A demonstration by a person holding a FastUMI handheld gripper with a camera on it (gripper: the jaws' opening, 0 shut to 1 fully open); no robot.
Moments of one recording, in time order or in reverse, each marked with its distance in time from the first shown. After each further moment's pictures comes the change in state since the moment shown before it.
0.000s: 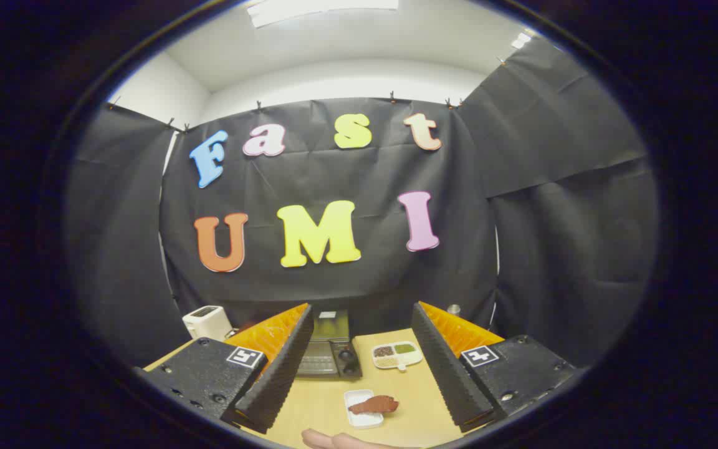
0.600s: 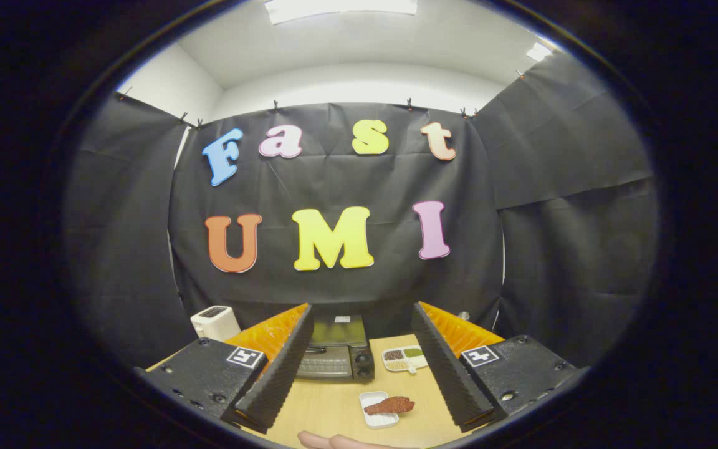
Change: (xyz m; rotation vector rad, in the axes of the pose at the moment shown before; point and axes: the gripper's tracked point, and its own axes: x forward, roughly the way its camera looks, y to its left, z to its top) arm -0.006 0.031 0.010 -0.042 0.001 -0.001
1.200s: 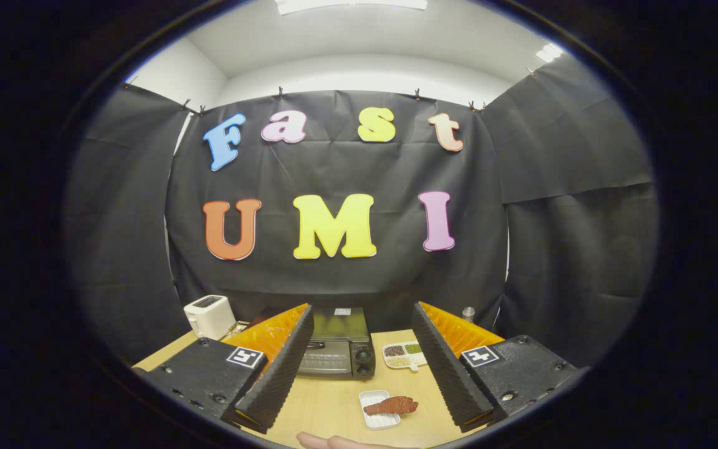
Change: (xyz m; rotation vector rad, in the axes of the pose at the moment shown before) arm 0.045 0.013 -0.034 -0.028 0.066 -0.006
